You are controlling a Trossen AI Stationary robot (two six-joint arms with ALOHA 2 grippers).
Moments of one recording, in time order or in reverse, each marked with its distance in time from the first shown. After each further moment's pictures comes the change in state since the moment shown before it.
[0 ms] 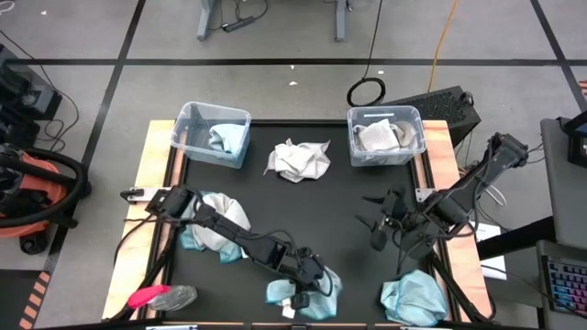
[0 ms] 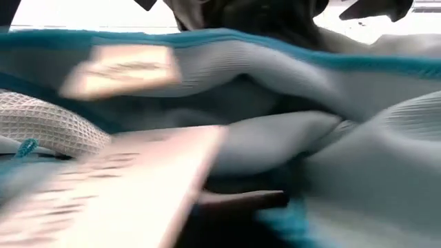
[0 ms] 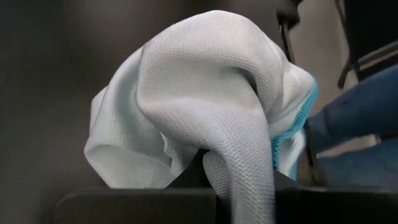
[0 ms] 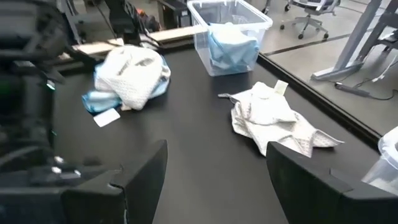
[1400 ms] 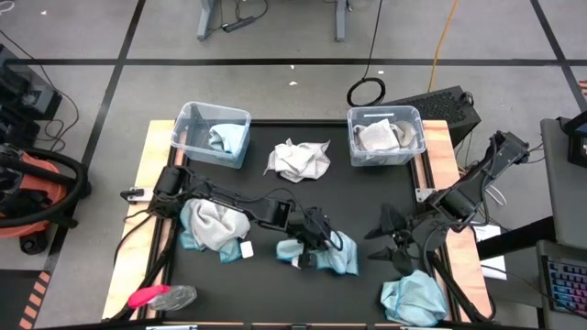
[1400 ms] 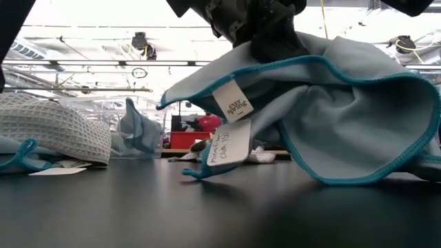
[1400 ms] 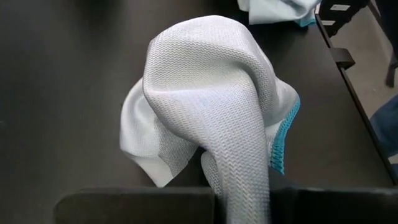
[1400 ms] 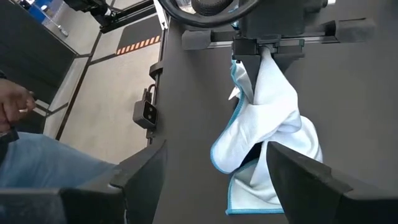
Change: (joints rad) left arm 0.215 -0.129 0.000 -0.104 0.025 0.339; right arm 0.000 -0.073 0.002 0.111 -0.672 -0.034
